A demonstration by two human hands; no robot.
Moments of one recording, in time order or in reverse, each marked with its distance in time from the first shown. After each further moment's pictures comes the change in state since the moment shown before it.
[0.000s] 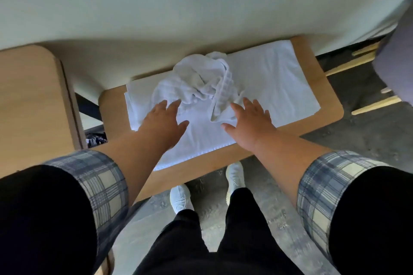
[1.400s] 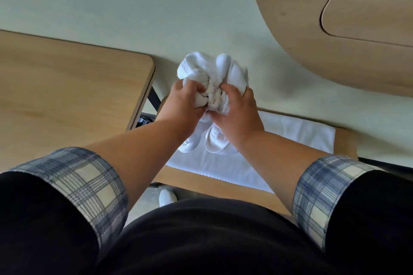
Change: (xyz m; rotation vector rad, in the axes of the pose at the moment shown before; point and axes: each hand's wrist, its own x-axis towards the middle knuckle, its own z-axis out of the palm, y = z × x) left_hand -0.107 0.109 -0.141 -0.549 0.732 -0.316; right_hand -0.030 -0.054 -0.160 0.517 0.367 -0.744
